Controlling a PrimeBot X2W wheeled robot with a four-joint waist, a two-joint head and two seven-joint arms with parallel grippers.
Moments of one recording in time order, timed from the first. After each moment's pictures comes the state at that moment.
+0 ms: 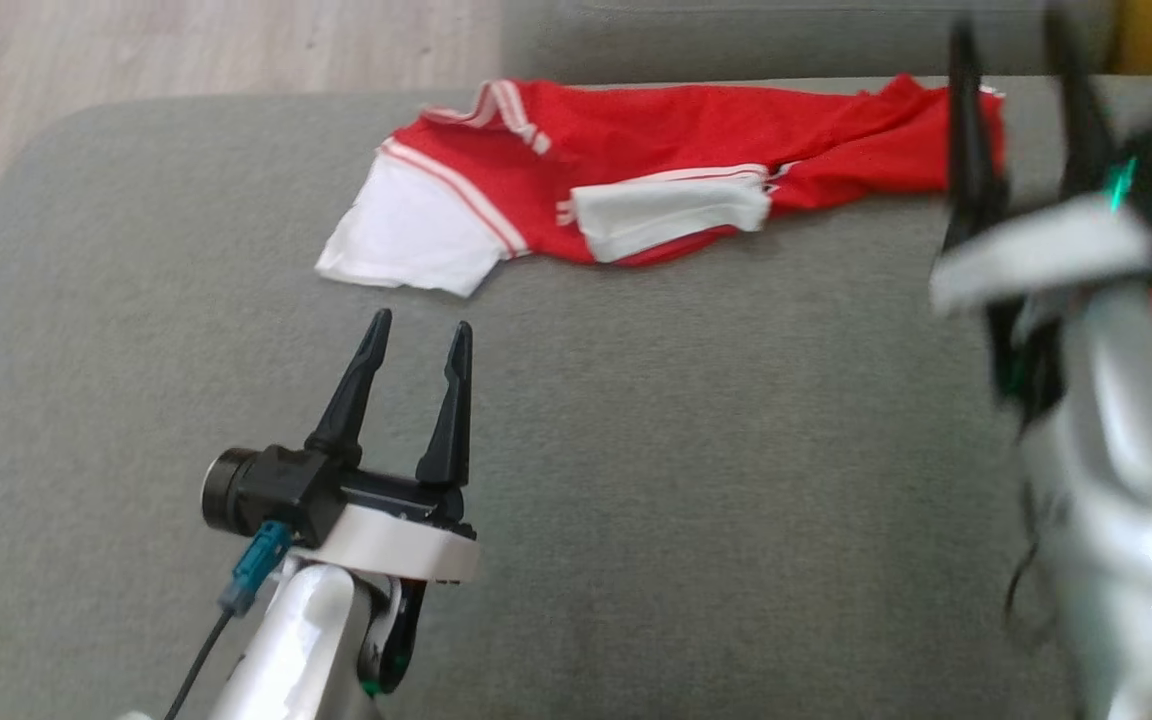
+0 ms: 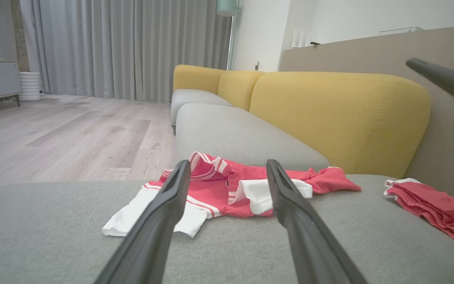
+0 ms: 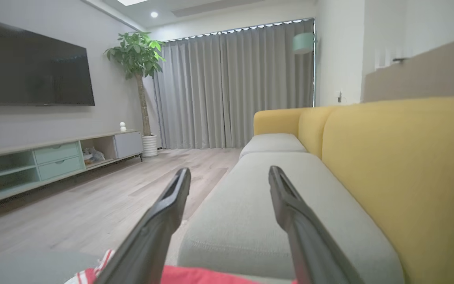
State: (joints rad) left arm -0.26 0.05 -0.34 0.27 -0.27 -0.04 -0.25; right arm -0.66 -0.14 0.10 0.53 0.20 0.14 -0.25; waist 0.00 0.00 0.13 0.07
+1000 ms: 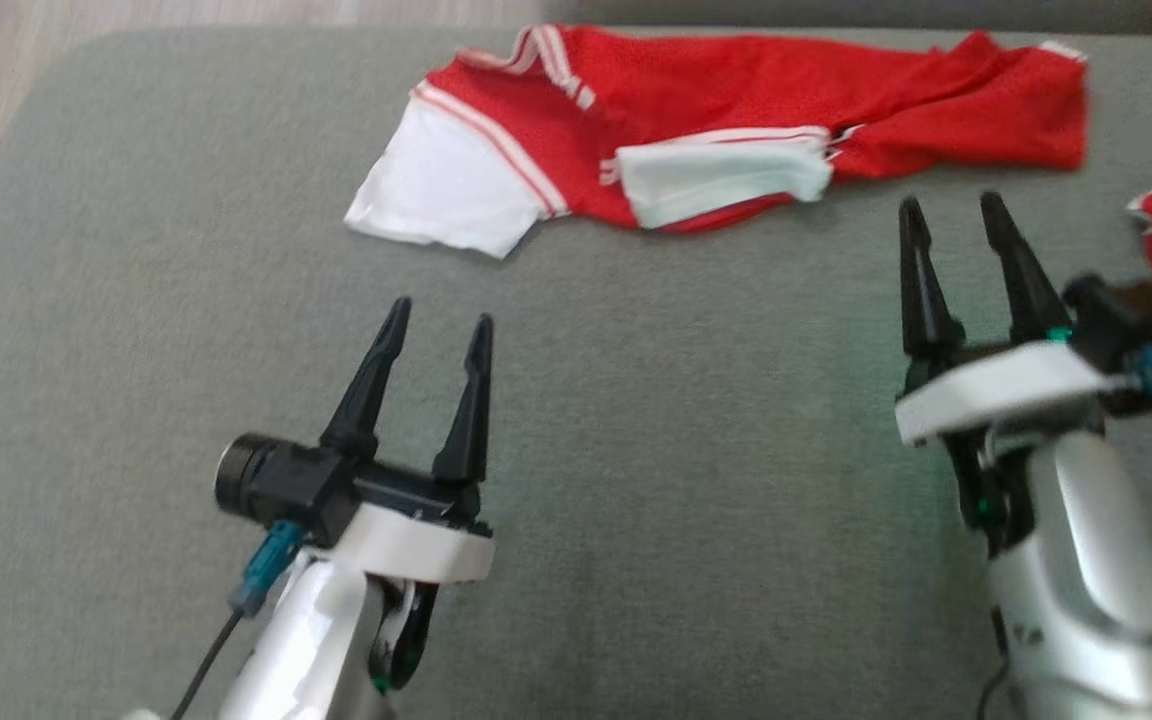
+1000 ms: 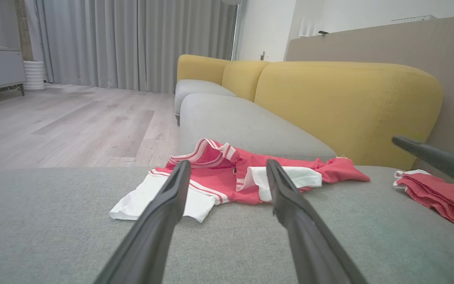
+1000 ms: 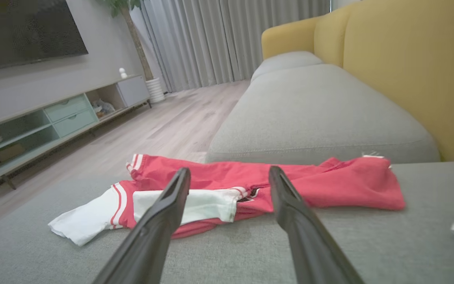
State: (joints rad) left arm -0.25 0.05 -0.36 0.23 -0.25 -0.05 -0.25; right arm -0.35 -0.06 0.05 0.30 0.21 0.14 -0.11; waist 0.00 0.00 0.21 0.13
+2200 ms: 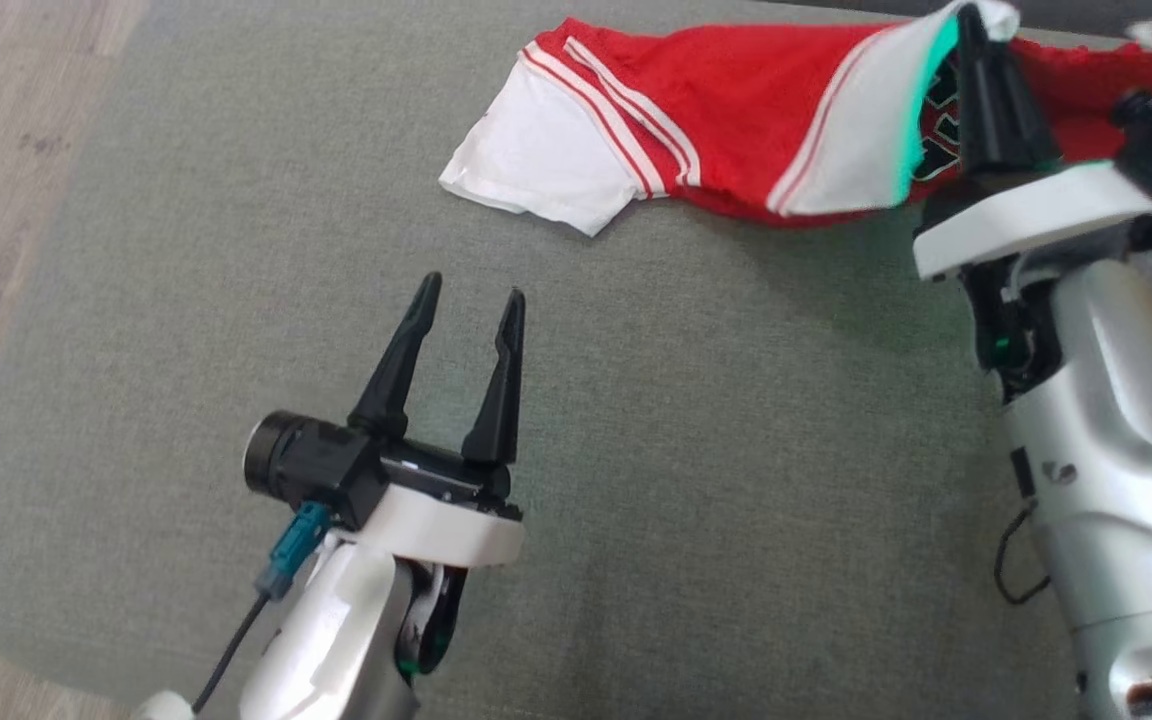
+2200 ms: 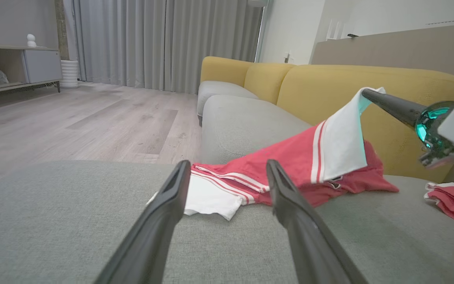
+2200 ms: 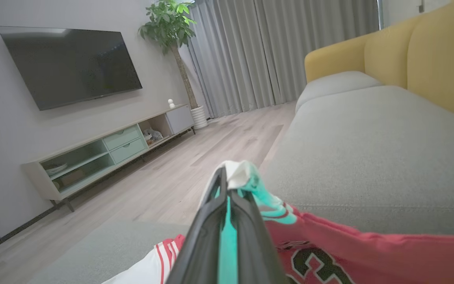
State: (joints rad) left arm -0.31 0.05 -0.43 0.22 -0.30 -0.01 -0.25; right arm -0.69 -0.14 0.16 0.55 0.39 0.13 -0.18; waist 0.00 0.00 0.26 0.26
